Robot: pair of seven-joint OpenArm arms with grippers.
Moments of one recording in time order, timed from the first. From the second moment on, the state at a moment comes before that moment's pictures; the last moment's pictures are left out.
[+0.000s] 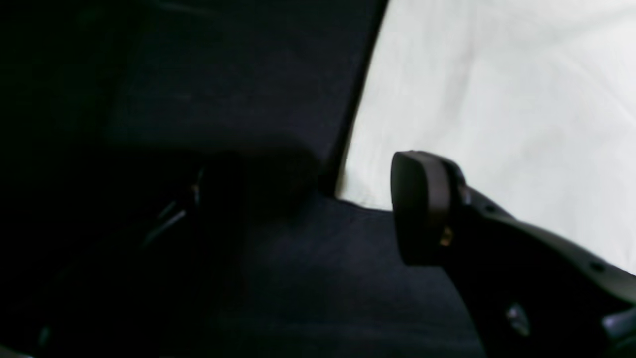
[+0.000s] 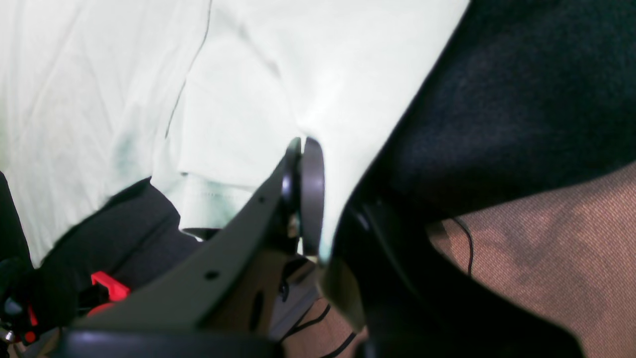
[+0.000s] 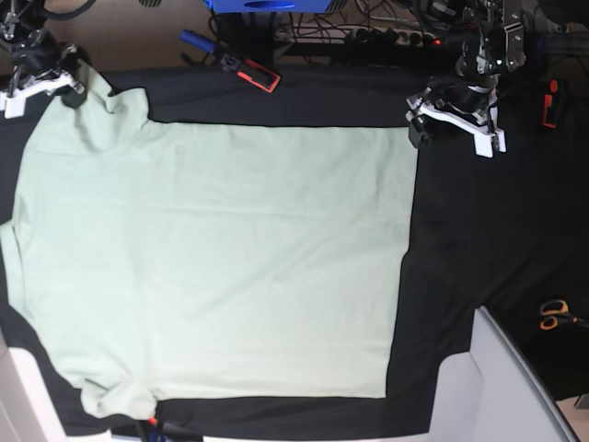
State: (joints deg) left arm 26.8 -12.7 -12.7 83.5 -34.1 -7.7 22.7; right arm -26.3 6.3 37.0 73.6 42.0 28.8 -37.9
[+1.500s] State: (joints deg) left arm 23.7 -10.1 -5.4 76.8 -35.9 -8.7 17.0; right arm -28.9 6.2 36.9 77.2 42.0 28.8 -38.1
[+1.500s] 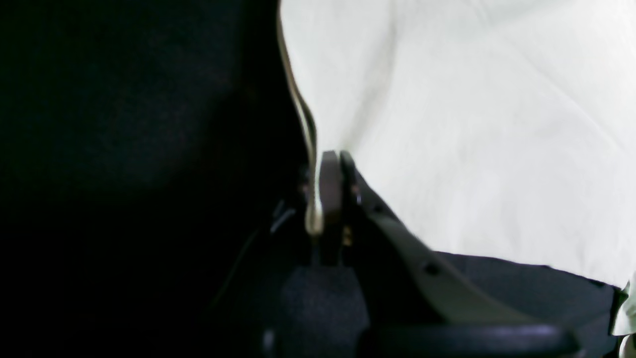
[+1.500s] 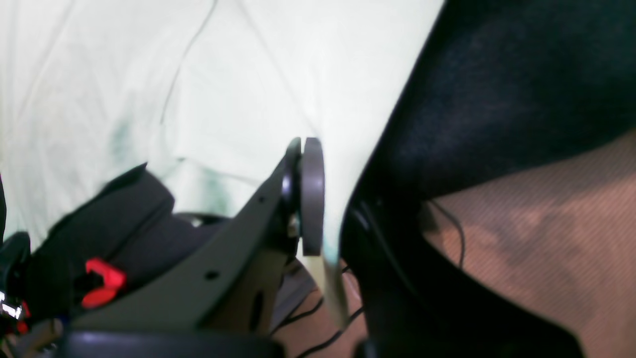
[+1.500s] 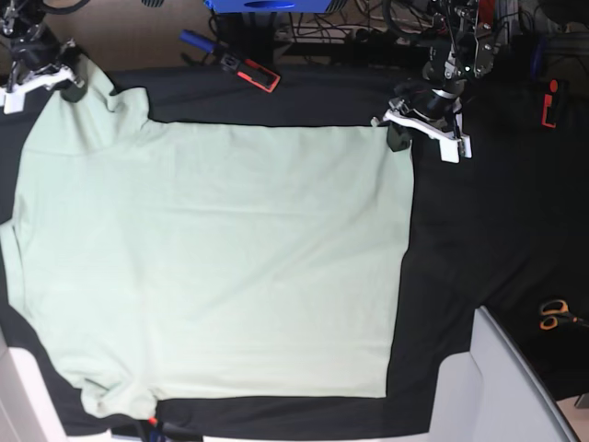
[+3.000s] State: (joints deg) left arm 36.6 -13.5 -10.3 94.5 -34.1 -7.3 22.9; right arm -36.8 4.4 37.3 99.3 42.1 25.8 -51.4
